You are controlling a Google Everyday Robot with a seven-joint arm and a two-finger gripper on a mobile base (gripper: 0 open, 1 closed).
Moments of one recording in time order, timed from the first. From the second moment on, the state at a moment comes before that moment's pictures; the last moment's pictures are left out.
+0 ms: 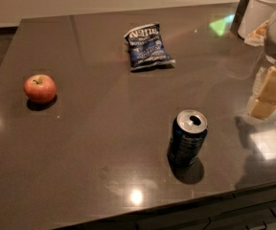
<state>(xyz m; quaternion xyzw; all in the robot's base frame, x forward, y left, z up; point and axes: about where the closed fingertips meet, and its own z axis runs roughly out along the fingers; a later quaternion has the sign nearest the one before) 0.438 -0.216 0.978 -0.60 0.78 -0.04 0.16</state>
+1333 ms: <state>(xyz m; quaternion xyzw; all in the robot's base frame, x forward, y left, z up) 0.415 -0.174 0.949 -0.64 0.74 0.02 0.20</state>
